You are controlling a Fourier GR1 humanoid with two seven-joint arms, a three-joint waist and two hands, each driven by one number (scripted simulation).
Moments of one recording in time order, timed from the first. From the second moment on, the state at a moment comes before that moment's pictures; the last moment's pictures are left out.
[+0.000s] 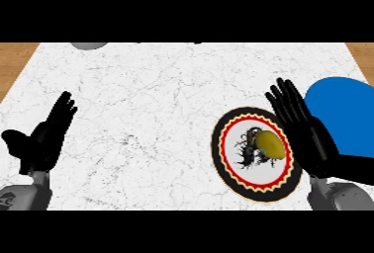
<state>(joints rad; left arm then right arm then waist) -0.11 0.35 0.01 -1.40 0.17 0.08 0.01 -0.16 -0.35 0.27 -1.65 -0.47 -0.05 -0.18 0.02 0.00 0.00</state>
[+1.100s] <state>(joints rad) -0.07 0.22 -0.12 -1.41 0.06 0.21 0.16 -0.30 -0.61 0.30 -1.24 -0.22 0.53 -0.65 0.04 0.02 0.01</state>
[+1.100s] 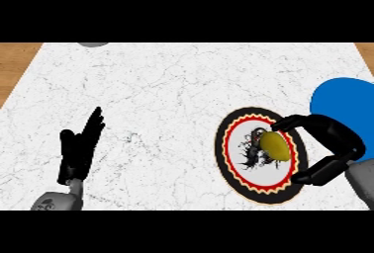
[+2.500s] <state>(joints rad) -0.03 0.20 -0.10 -1.46 0.02 0.21 0.20 -0.65 -0.67 0.61 -1.02 0.56 0.42 -0.72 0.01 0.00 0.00</state>
